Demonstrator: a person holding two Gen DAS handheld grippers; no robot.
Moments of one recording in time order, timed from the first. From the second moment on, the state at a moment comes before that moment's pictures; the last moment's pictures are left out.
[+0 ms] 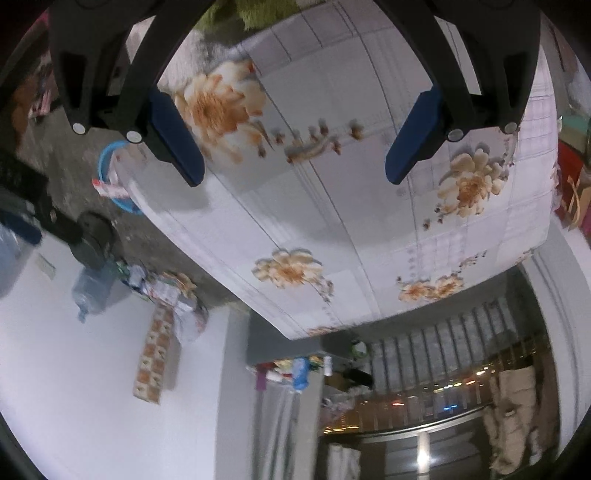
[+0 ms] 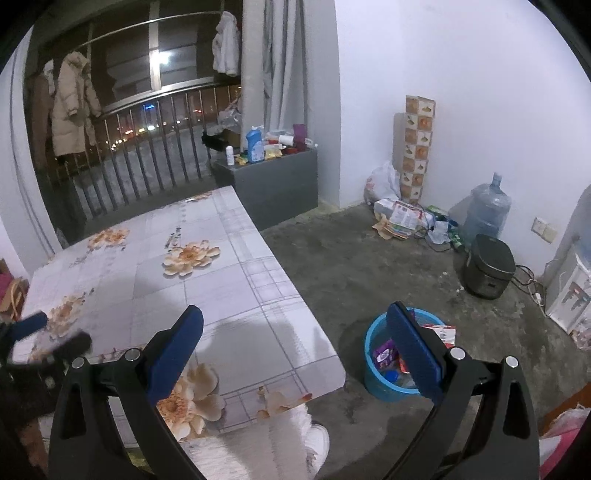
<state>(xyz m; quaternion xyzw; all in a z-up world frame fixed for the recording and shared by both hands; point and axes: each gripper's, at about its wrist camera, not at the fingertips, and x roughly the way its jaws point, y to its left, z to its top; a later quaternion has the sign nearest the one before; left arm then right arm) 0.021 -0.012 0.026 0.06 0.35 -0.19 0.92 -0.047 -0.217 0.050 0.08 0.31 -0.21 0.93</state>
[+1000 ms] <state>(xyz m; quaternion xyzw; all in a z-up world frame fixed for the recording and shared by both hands) 0.025 -0.035 0.012 0.06 0.40 -0.12 0.91 -0.047 -0.232 0.010 0.05 0.39 -0.22 0.89</state>
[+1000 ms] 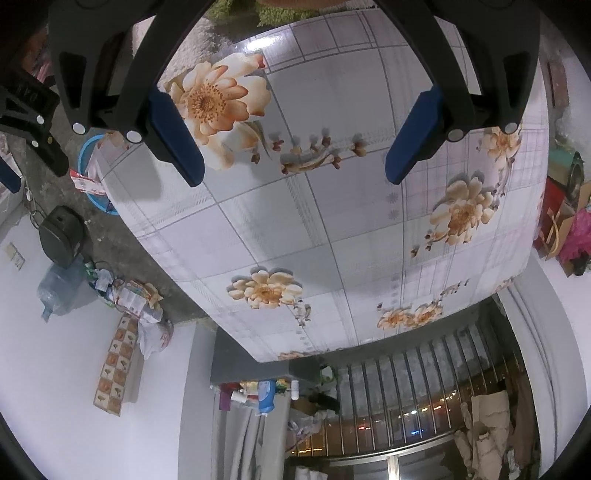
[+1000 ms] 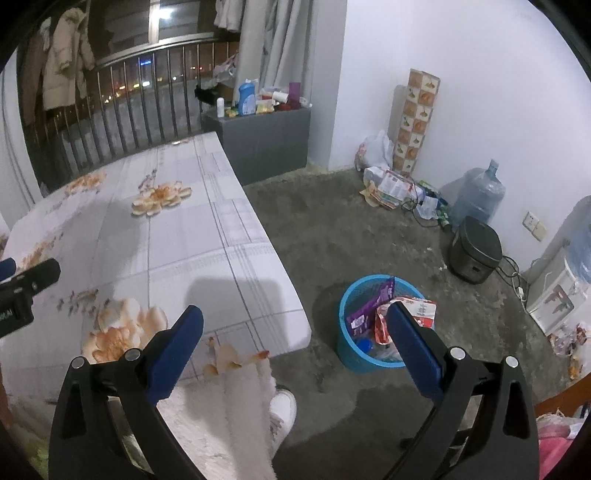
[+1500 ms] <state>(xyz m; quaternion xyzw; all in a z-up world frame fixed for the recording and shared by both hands) 0.022 -0.049 0.007 0.08 0.40 -0.13 0.90 -0.053 -0.240 0.003 0.05 0.41 -0.22 0.89</state>
